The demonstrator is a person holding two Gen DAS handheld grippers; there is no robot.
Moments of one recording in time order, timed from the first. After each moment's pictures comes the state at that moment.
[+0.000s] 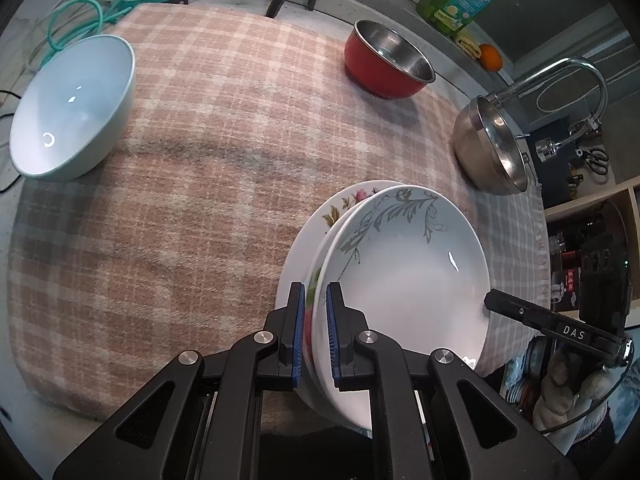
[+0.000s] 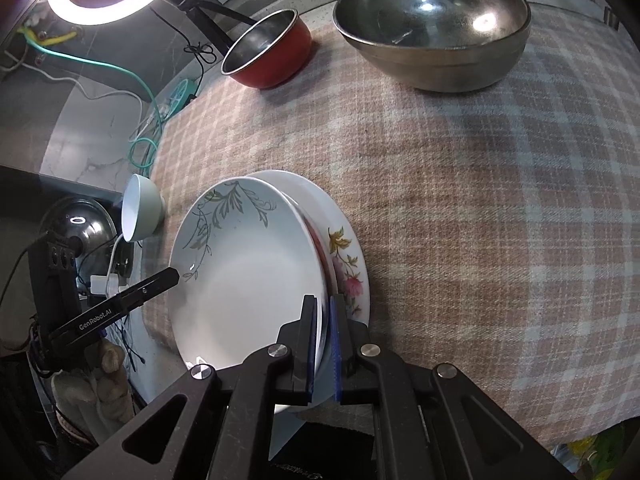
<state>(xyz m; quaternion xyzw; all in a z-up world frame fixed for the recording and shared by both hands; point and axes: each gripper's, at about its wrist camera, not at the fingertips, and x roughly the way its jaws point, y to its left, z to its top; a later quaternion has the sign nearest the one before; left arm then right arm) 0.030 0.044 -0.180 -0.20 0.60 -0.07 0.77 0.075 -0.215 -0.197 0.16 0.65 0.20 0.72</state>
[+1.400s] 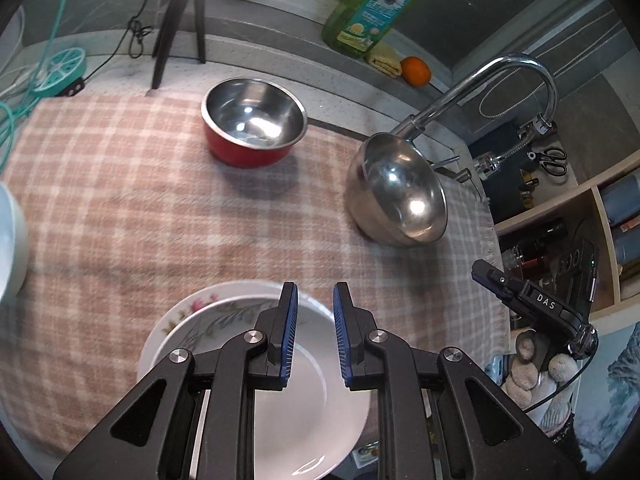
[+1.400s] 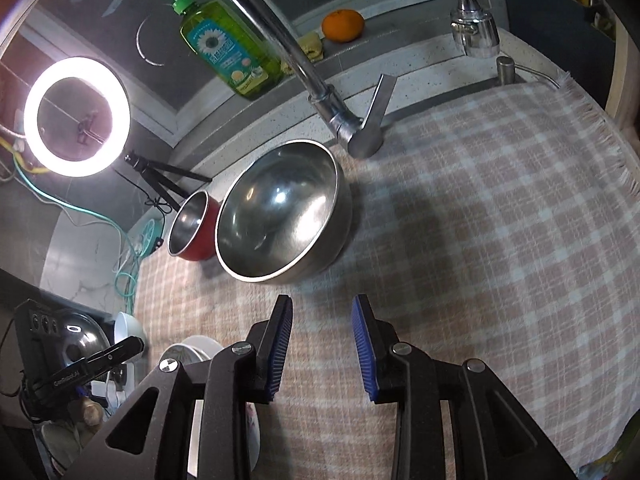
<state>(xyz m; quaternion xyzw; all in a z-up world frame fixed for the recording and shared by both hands) 0.106 -0.044 -0.125 -0.19 0.55 -0.14 0.80 0.129 -0.353 -0.156 0.24 0.52 0.11 0.81</state>
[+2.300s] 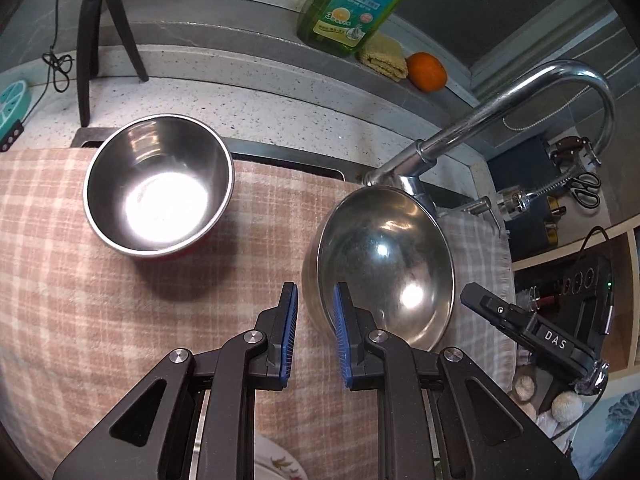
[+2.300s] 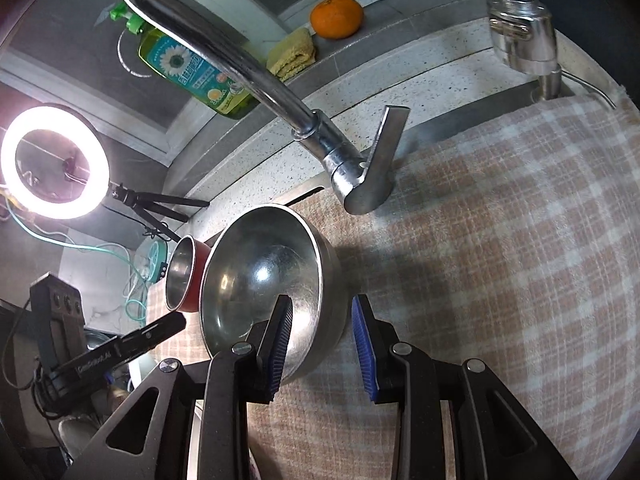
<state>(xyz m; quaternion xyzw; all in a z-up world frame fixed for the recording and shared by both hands) 0.214 -0.109 -0.146 -0.17 0.57 -0.12 0.79 0.222 -0.375 -0.181 0.27 0.54 0.13 0.79</state>
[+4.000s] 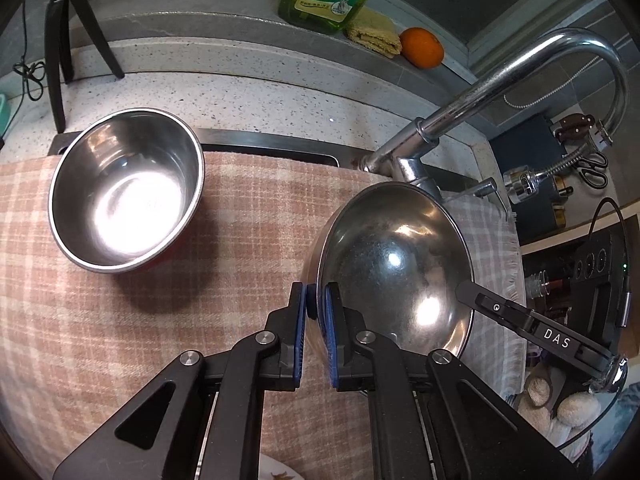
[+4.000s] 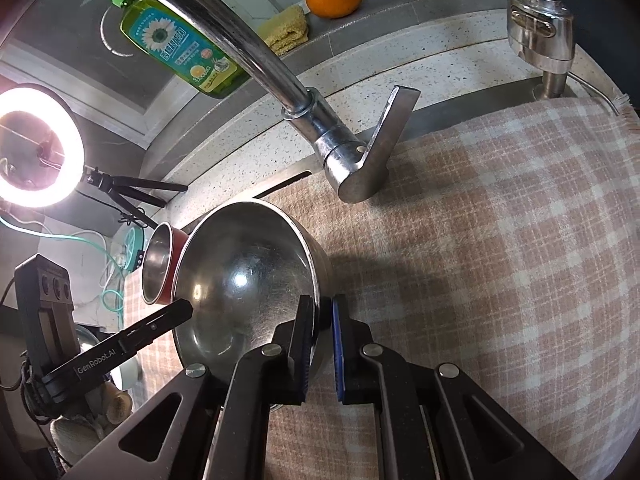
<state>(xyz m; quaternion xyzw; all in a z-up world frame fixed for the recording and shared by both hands) 0.222 -0.122 -0.161 -0.15 0.59 -0.14 0.78 0.230 -0.361 -0.189 0.24 0.57 0.11 0.78</state>
